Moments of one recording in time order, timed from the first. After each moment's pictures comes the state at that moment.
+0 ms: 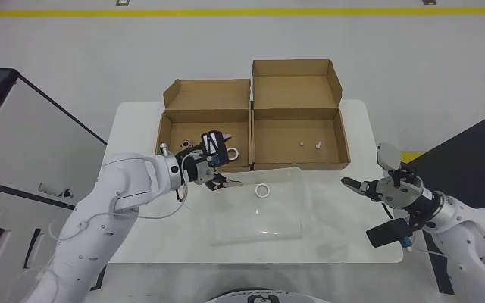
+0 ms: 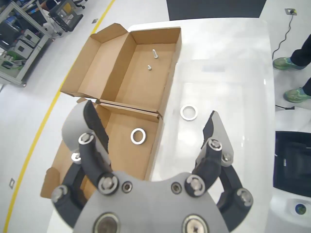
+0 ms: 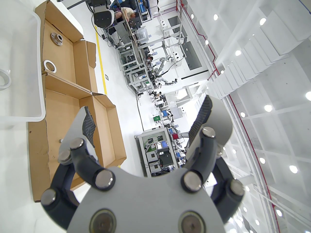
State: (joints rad) left arm 1.32 -0.98 -1.23 -2.05 1.05 -0.78 -0.59; right arm -1.96 -0.94 1.91 -2.10 -2.15 -0.22 -0.89
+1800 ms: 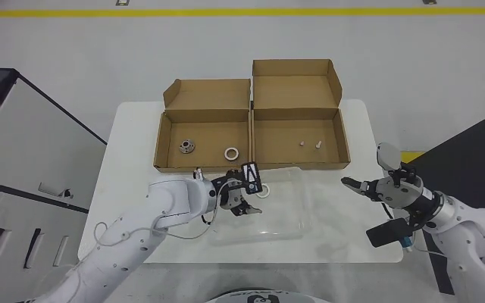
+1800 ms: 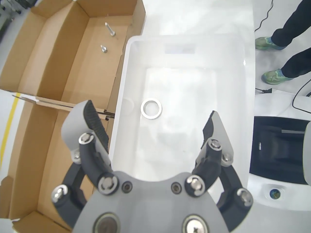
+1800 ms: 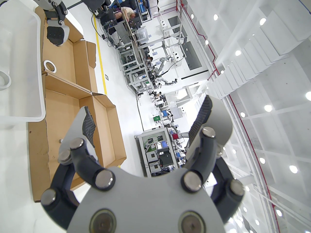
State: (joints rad) left arm 1.26 -1.03 -0.93 -2.02 1.12 -0.61 -0.77; right arm -1.96 -0.94 1.91 -2.10 -2.15 -0.22 -0.89
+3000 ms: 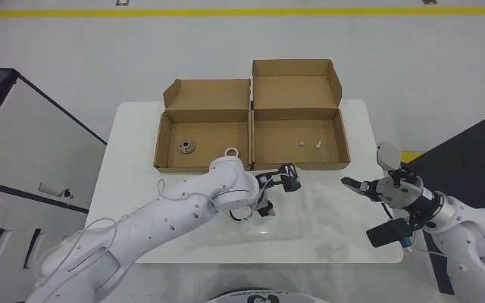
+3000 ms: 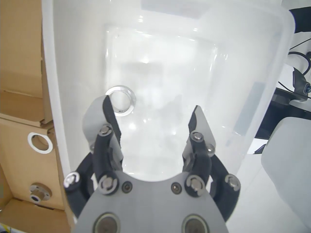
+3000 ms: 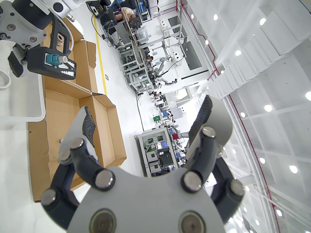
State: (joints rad) left arm 0.83 -1.22 -0.49 -1.71 0.83 -0.29 -1.25; right arm -1.96 -0.94 1.91 -2.10 -2.15 -0.22 -0.89
